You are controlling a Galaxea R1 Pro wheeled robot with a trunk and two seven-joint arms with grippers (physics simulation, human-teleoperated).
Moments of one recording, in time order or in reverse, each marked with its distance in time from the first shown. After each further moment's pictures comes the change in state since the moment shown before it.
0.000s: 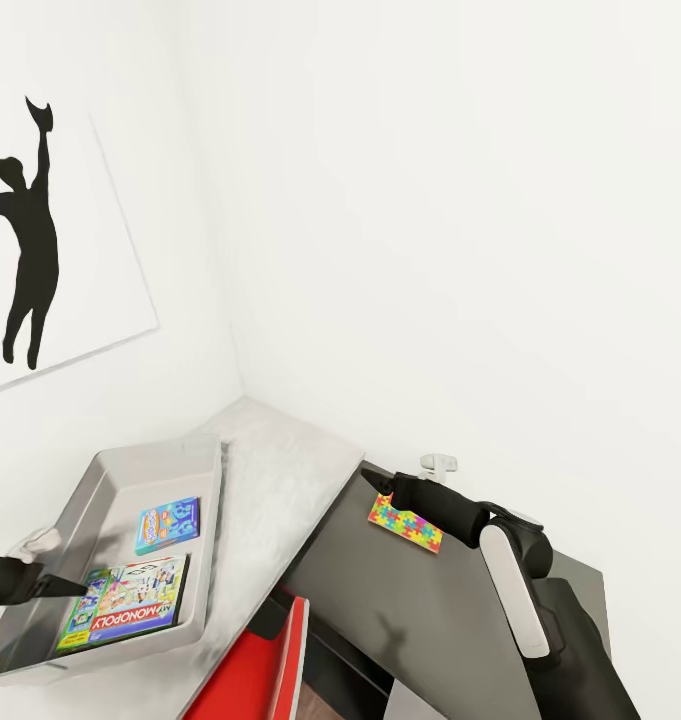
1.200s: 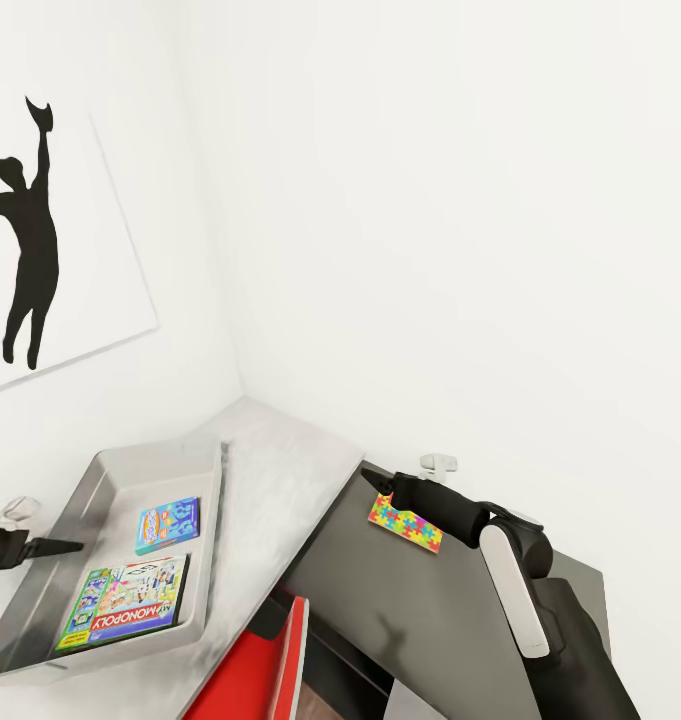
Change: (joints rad) left arm 0.000 0.007 0.199 -0.077 0.029 -0.002 -0.017; right arm 0.000 0.000 0.000 0.000 0.000 0.000 0.000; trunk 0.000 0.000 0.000
